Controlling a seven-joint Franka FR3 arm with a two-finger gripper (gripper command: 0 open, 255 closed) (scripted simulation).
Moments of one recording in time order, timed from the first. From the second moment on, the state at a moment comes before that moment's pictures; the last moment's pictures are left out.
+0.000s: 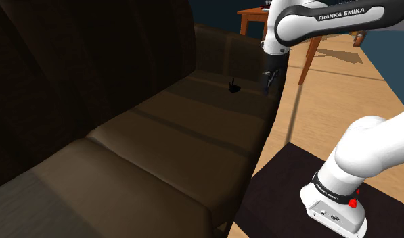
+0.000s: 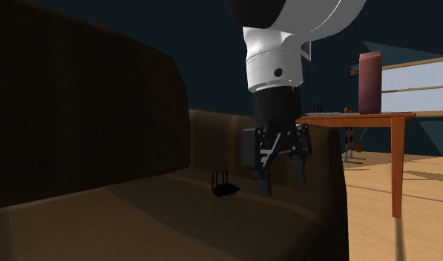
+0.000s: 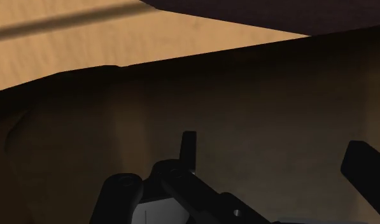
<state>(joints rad) 0.00 -0.61 -0.07 -2.42 -0.11 1.76 -0.14</state>
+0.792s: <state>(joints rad) 0.02 -0.30 -0.10 -2.26 -0.06 2.17 -0.15</state>
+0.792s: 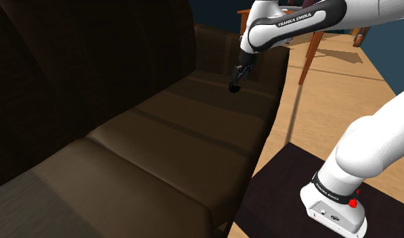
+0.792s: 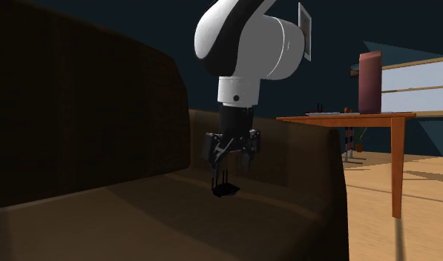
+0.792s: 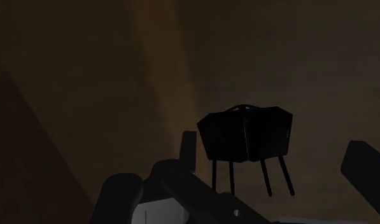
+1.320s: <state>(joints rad) 0.03 -0.20 -0.11 -2.24 -0.04 2.32 -0.16</state>
